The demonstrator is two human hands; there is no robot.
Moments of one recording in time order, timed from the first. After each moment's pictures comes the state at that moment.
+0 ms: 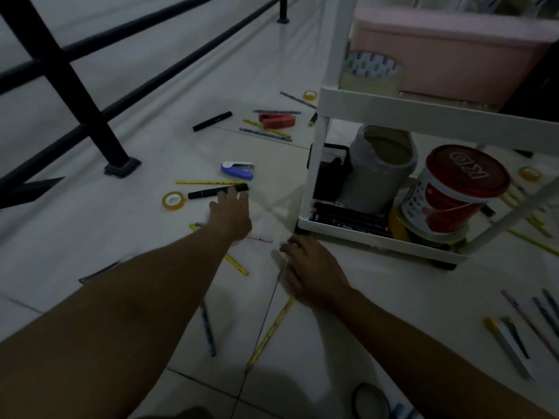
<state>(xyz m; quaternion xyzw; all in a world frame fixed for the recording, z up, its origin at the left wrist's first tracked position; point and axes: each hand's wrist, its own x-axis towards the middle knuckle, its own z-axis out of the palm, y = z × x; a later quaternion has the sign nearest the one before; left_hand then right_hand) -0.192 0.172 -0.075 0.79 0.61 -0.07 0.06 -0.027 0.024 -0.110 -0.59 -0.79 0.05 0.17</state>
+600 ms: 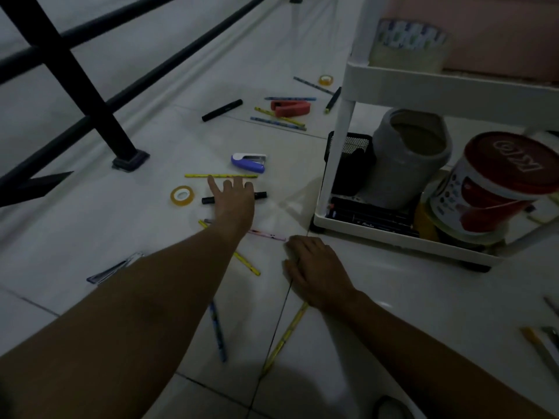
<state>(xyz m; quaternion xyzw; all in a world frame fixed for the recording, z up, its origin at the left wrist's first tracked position) -0.199 0.191 -0.095 0.78 0.61 -0.05 -0.11 -0.045 0.036 -0.129 -0.60 -0.76 0.11 0.21</state>
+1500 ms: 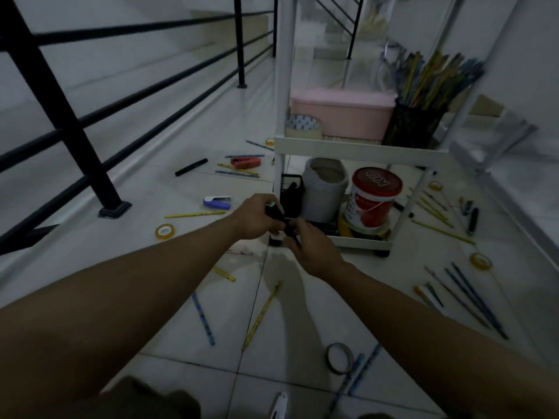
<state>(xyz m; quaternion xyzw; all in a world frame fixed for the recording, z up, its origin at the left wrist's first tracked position) -0.161 0.078 0.057 0.81 0.36 0.19 0.42 -0.016 -0.022 -0.004 -0.71 -0.64 0.12 0.27</state>
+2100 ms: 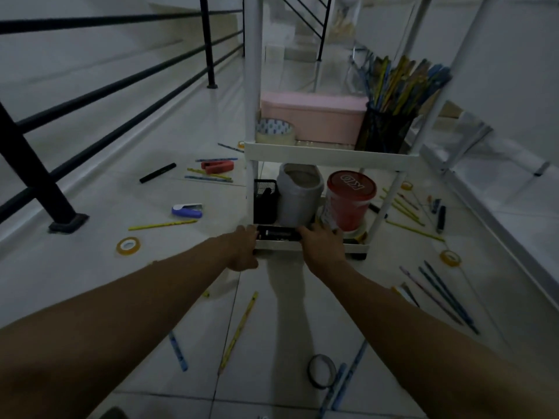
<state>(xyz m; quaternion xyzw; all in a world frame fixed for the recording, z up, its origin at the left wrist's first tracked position) -0.134 0.078 0.022 0.89 0.40 -0.15 0.16 0.038 -0.020 -0.006 -0.81 -0.58 -0.06 0.04</state>
